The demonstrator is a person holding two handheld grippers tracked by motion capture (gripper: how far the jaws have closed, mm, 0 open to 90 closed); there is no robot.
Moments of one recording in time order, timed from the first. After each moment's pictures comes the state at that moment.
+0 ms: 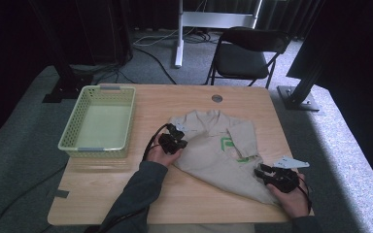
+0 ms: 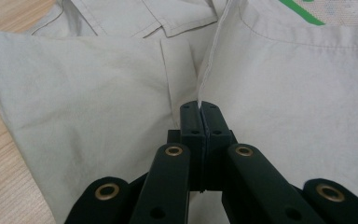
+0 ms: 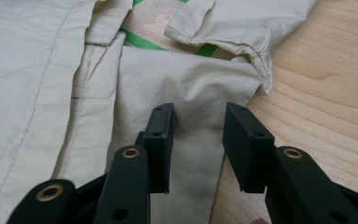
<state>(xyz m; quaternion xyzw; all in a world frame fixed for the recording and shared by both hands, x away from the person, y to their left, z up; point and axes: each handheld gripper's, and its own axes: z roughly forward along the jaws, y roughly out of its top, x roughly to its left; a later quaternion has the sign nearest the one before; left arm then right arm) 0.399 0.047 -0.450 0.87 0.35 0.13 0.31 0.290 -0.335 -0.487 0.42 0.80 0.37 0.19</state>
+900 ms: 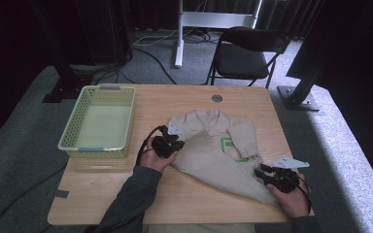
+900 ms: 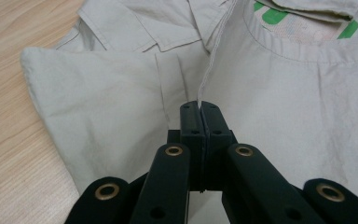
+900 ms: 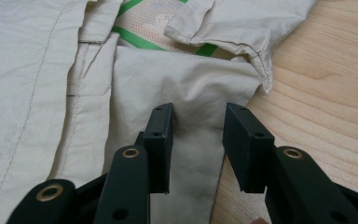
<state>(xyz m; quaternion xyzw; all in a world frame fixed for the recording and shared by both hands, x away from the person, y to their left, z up) 0.372 0.066 -0.431 0.86 0.34 0.14 0.36 0.290 -0.335 -0.487 0.42 0.80 0.37 0.19</state>
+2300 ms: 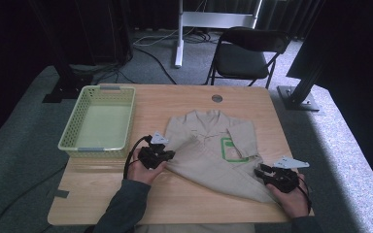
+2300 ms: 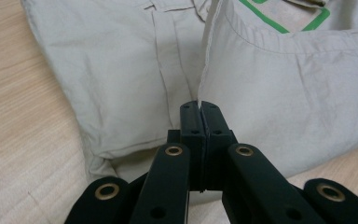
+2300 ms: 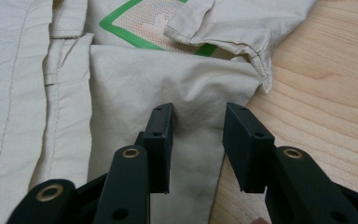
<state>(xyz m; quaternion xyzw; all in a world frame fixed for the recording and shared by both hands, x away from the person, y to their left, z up) 0.339 0.103 -0.439 0.84 0.37 0.10 0.38 0.290 -0.335 -0.487 0.42 0.80 0.37 0.19</state>
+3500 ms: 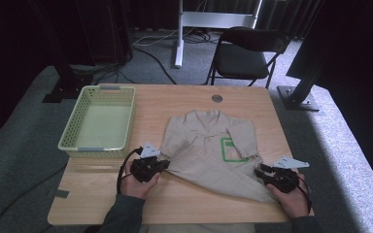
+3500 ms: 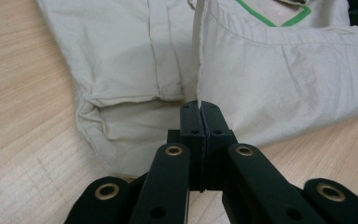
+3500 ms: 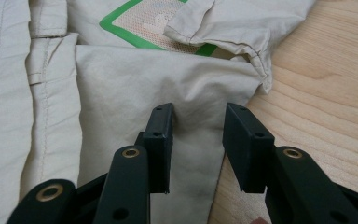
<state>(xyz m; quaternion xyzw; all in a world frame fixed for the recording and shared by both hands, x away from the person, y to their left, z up) 0.303 0.120 -0.447 0.82 0.39 0.10 0.40 0.290 -0.335 -0.487 0.42 0.80 0.37 0.19</state>
